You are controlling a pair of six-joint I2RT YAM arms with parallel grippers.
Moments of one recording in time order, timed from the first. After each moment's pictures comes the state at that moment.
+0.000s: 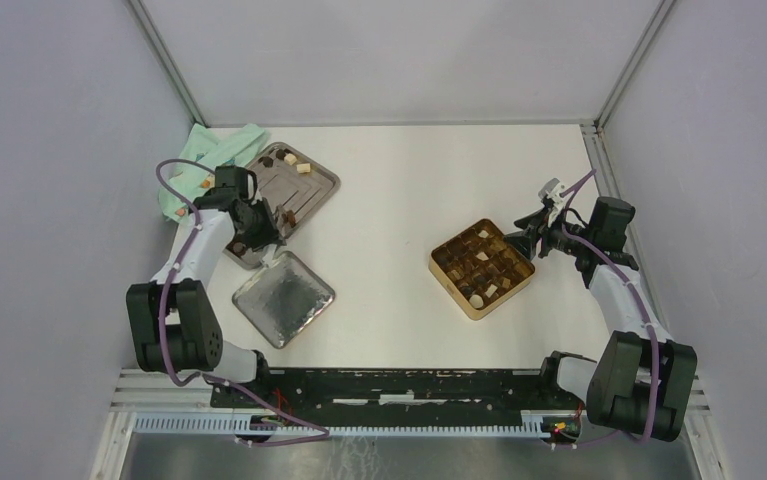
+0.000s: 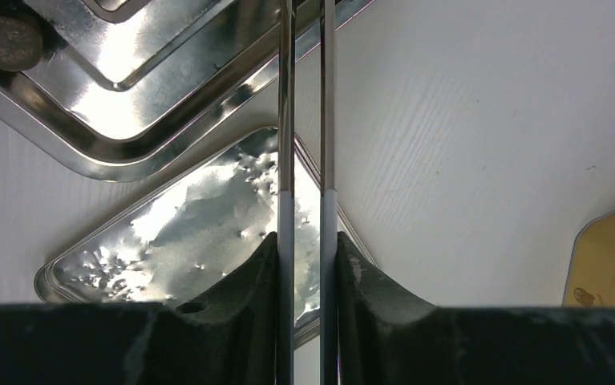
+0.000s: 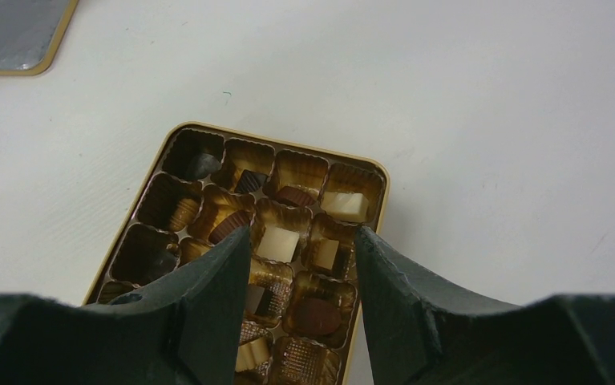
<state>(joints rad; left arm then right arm) 0.06 1.44 1.05 -0.73 0.16 -0.35 -0.24 1.16 0.64 -0.07 -1.06 -0.49</state>
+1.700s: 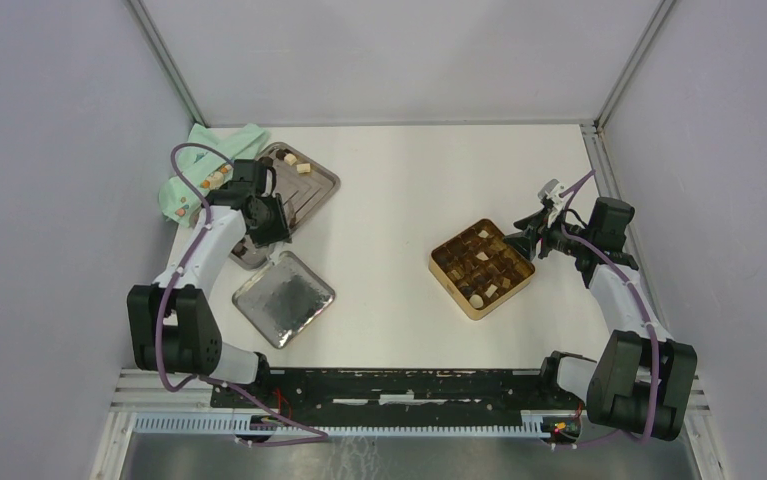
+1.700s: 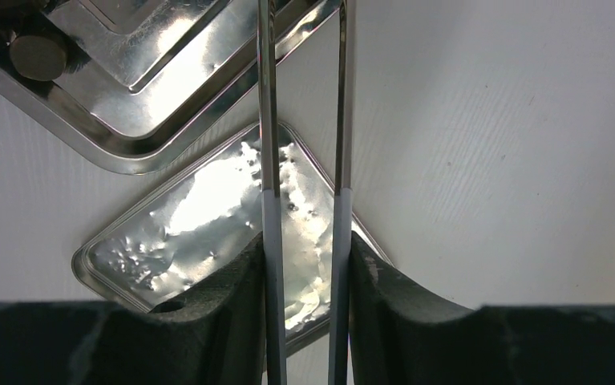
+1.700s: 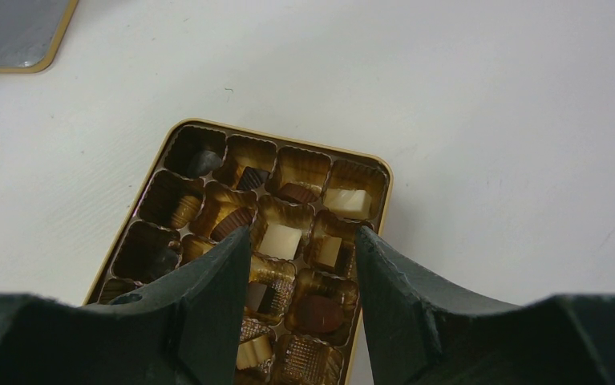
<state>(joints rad) -0.07 1.44 1.11 -0.79 0.00 -0.33 -0.24 1.17 0.64 -0.09 -1.06 -0.50</state>
